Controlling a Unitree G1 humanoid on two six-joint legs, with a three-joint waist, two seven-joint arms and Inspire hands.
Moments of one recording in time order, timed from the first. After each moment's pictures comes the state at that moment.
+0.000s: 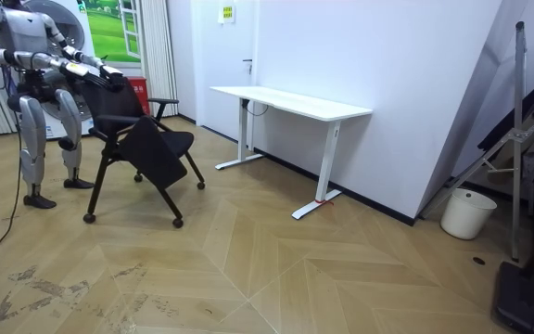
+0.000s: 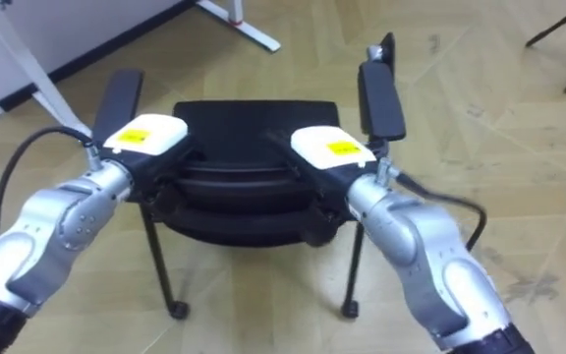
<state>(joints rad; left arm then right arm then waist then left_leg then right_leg) -0.31 0.43 -0.35 0.22 0.88 -0.01 -0.27 -0.17 -0.44 0.34 -0.04 -0.85 0.01 0.36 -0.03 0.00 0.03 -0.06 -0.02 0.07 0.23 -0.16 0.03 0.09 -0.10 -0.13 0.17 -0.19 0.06</state>
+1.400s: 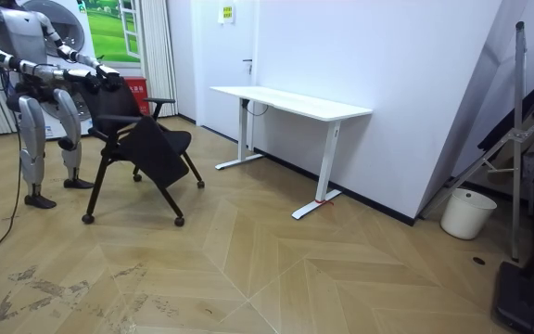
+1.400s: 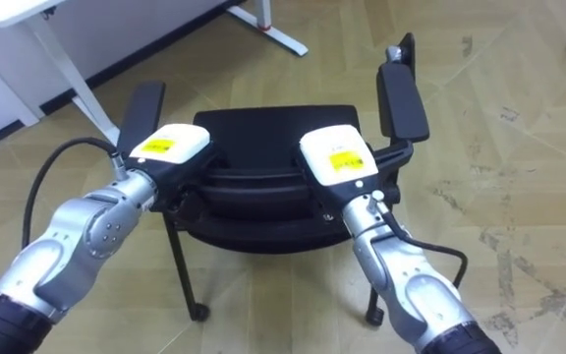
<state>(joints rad) -0.31 0.38 -0.38 0.23 0.88 0.00 -0.26 -0.22 -0.40 0.47 0.32 -1.02 0.00 -0.23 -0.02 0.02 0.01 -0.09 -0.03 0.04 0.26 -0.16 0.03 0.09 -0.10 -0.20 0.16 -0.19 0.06</state>
